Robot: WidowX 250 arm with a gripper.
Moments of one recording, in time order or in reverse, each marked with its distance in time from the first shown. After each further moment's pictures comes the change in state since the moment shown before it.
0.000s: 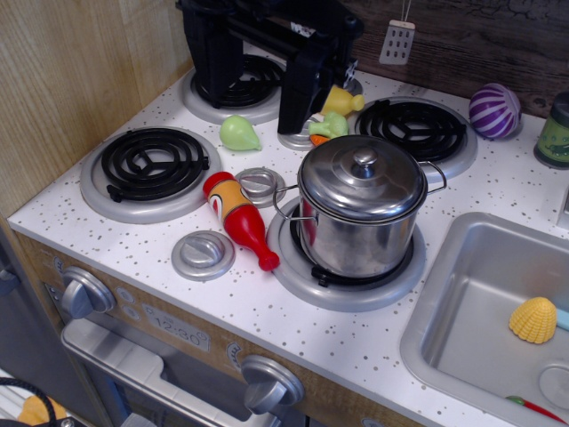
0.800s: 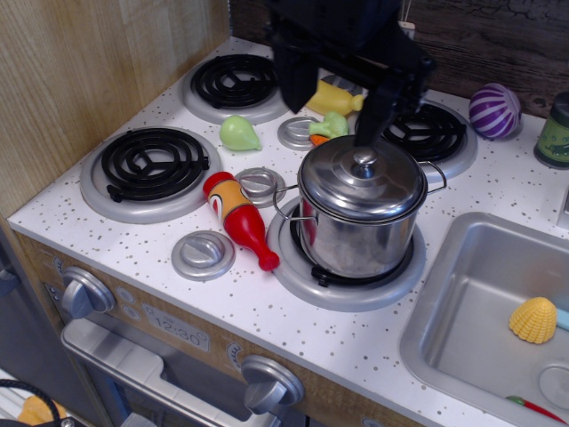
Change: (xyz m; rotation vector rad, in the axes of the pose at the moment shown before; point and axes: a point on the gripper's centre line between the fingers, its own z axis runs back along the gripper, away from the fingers) arm 0.056 -0.028 -0.041 0.008 -0.123 -0.008
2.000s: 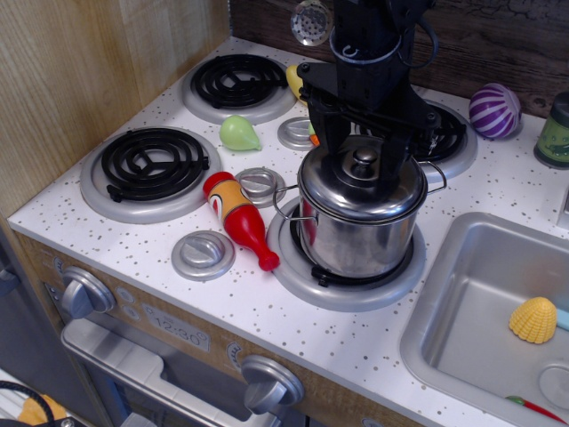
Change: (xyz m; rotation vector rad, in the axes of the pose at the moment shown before) arm 0.019 -0.006 -0.056 -0.097 -0.077 0.008
